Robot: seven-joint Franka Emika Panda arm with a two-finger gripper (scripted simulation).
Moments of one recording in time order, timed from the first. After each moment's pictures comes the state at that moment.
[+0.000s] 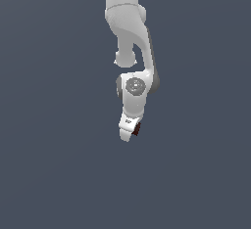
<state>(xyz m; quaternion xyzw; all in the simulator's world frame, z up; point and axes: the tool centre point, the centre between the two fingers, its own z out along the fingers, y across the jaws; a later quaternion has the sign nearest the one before) -0.008 0.033 0.028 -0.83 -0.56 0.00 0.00</state>
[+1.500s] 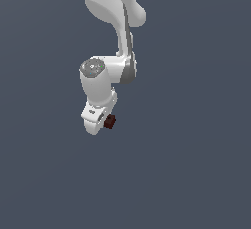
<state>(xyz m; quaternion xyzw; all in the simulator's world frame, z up) -0.003 -0.092 0.105 -0.83 -0.56 0.00 0.00</state>
